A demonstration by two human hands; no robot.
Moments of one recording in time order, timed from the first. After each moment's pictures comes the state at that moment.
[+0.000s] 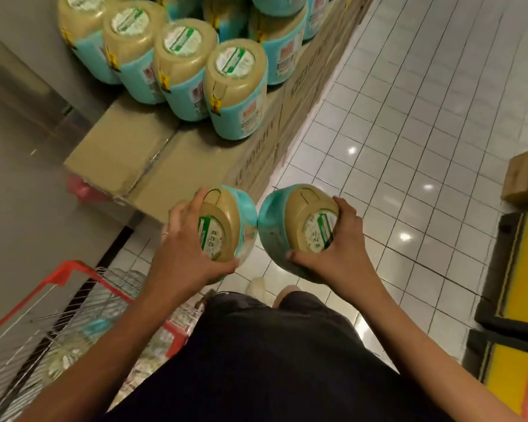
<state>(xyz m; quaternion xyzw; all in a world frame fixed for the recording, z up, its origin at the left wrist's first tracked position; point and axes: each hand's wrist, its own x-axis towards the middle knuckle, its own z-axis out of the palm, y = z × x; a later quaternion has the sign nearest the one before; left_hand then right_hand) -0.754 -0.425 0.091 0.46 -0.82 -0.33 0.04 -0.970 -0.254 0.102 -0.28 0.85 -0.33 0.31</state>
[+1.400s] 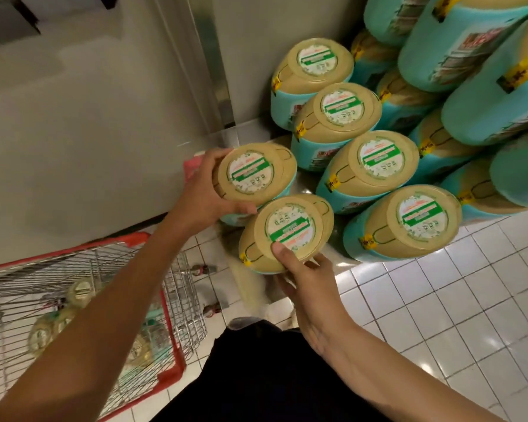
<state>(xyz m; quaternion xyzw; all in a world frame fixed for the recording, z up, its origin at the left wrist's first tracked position) -0.701 -0.686 0.056 0.58 -0.61 -0.44 0.31 -0.909 -0.550 0.108 -0.04 0.62 -0.40 0.67</state>
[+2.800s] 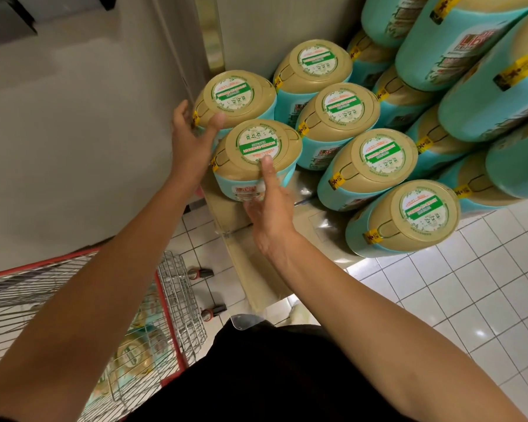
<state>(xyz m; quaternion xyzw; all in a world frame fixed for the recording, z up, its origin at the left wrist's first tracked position) -0.693 -0.768 0.063 0.65 -0.44 -0.42 0.45 -0.830 -0.665 0.092 0.00 0.54 -0.52 0.66</state>
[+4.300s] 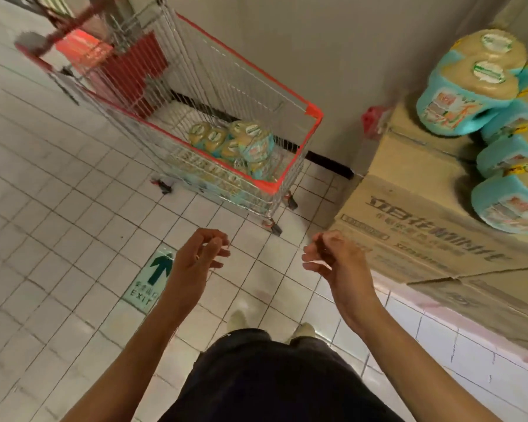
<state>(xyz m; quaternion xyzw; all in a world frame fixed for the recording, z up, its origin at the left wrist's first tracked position) -0.825 -0.001 0.087 0.76 -0.18 -0.26 0.57 -0.989 -0.211 0.106 -0.49 0.39 -0.15 0.77</state>
